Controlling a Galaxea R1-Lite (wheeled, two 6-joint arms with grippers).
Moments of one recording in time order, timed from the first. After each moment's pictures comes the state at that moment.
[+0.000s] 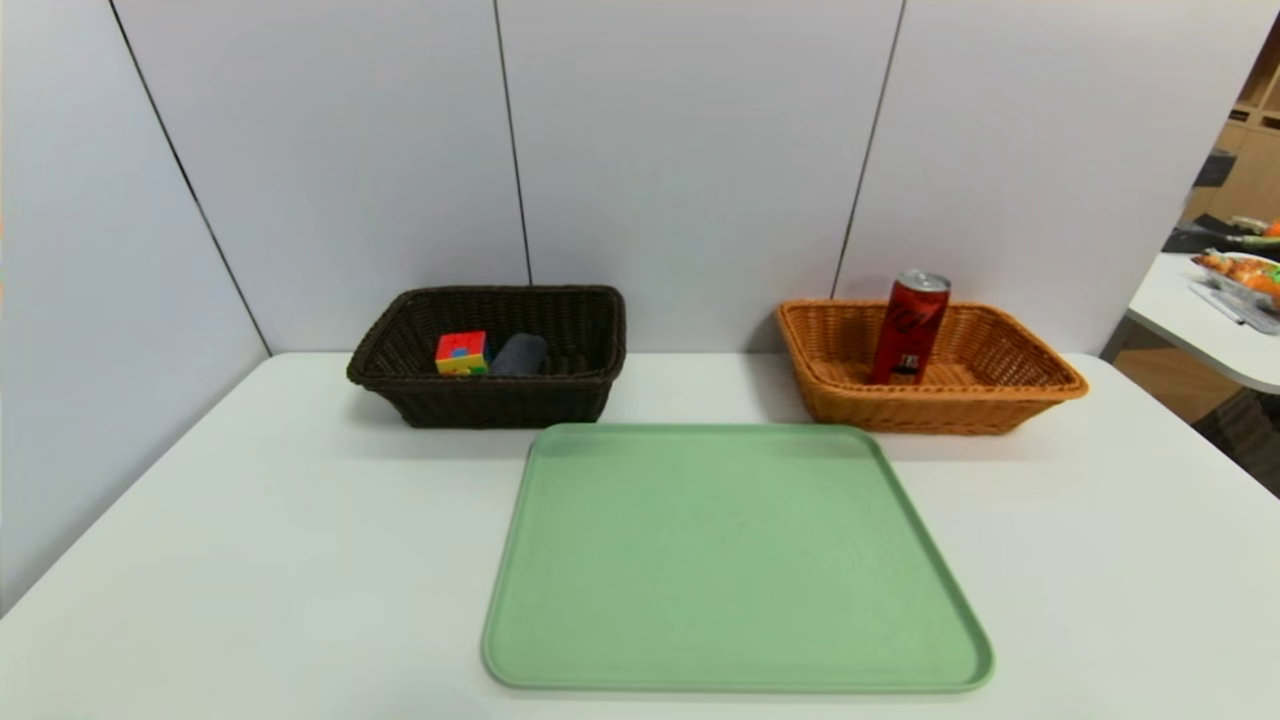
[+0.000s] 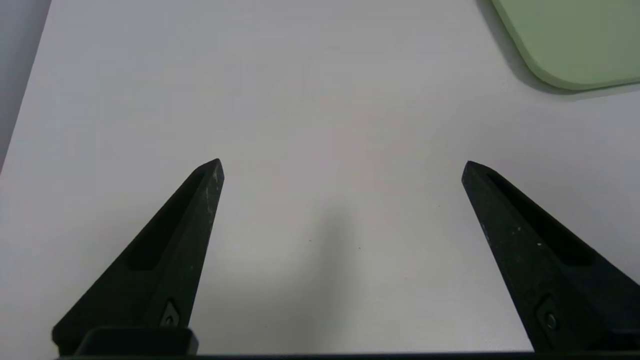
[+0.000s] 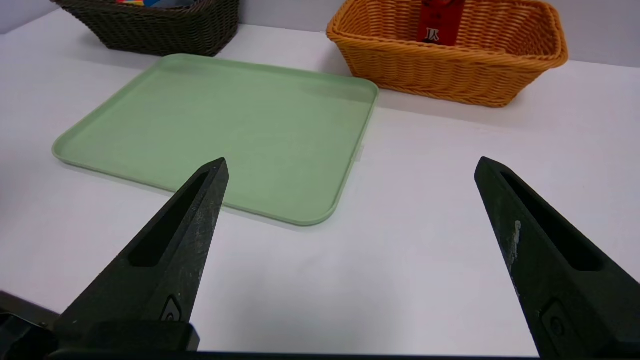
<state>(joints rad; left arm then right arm) -0.02 0.37 -0.28 0.26 -0.09 0.09 -0.12 0.34 -0.40 0.17 0.41 -0.03</state>
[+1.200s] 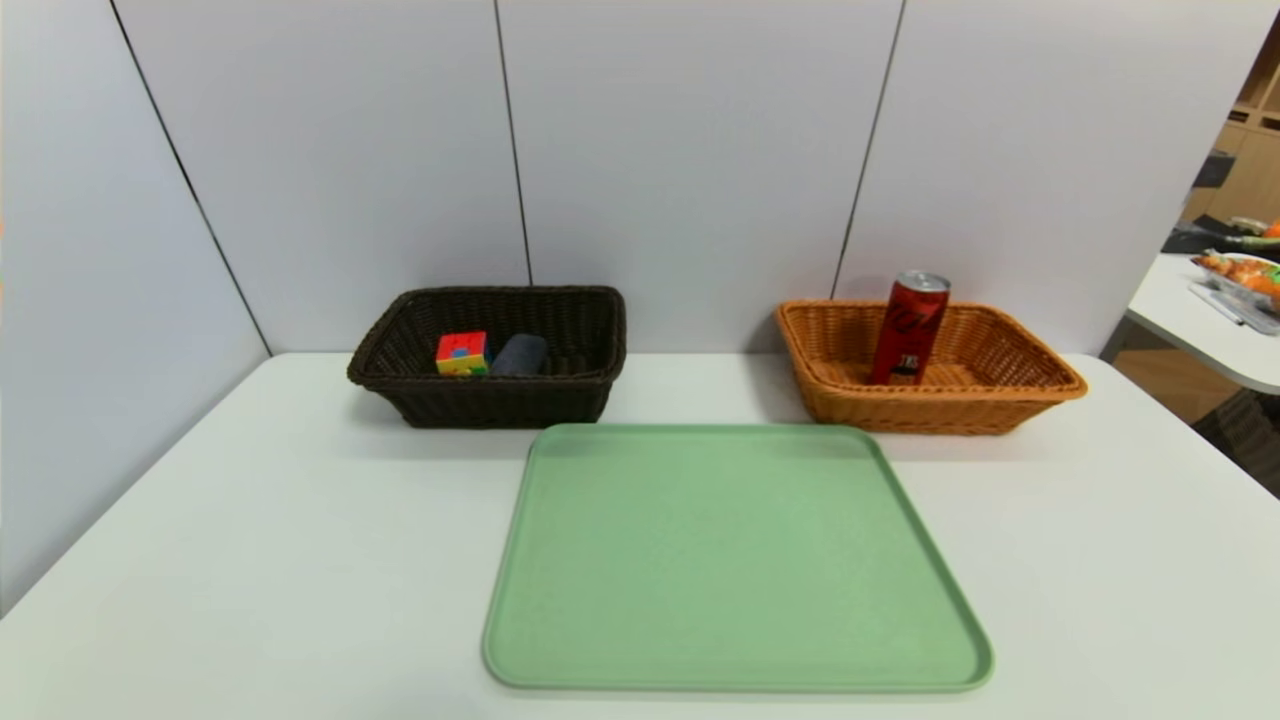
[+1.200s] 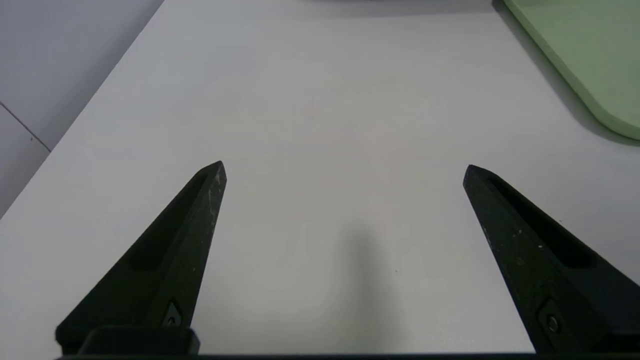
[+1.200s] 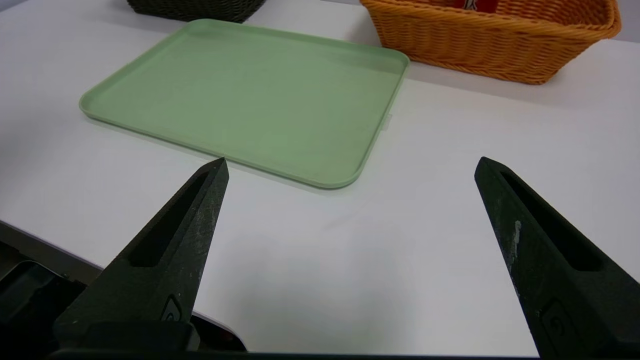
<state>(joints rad) 0.01 0.11 0.00 0.00 0.00 0.02 -0.03 0.24 -0.34 0.24 0.40 -0.05</state>
